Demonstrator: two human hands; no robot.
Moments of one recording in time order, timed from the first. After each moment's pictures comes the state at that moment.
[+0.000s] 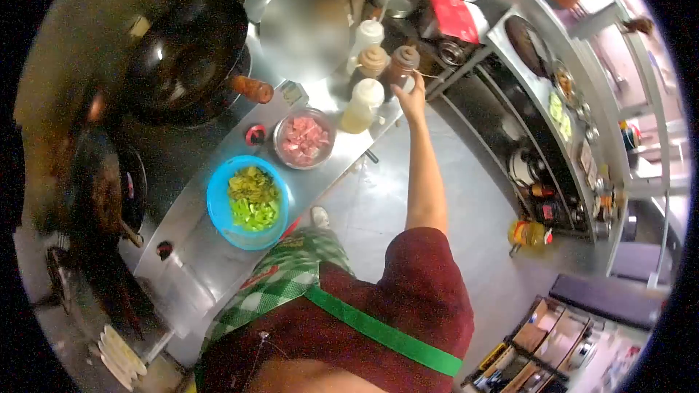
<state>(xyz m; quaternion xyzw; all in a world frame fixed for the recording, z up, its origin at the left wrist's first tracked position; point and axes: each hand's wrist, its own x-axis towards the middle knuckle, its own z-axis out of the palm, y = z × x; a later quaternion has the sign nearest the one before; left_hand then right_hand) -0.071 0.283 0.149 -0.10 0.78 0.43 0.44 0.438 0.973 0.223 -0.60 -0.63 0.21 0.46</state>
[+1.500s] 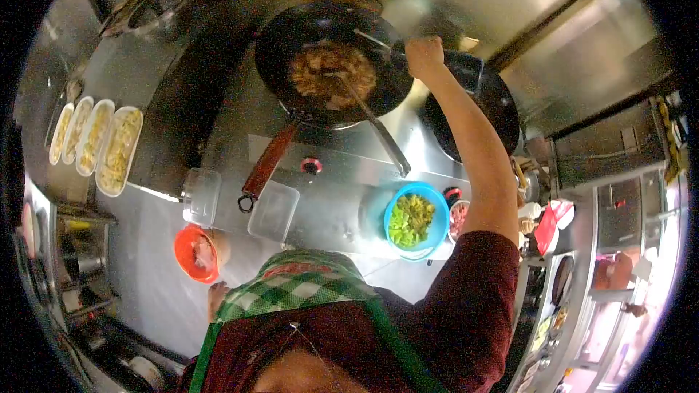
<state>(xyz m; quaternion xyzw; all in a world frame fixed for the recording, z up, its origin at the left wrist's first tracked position) -0.049 0.072 0.091 -0.36 0.58 0.66 0.31 -0.257 0.775 0.484 -0.15 -0.93 -0.33 -0.08</state>
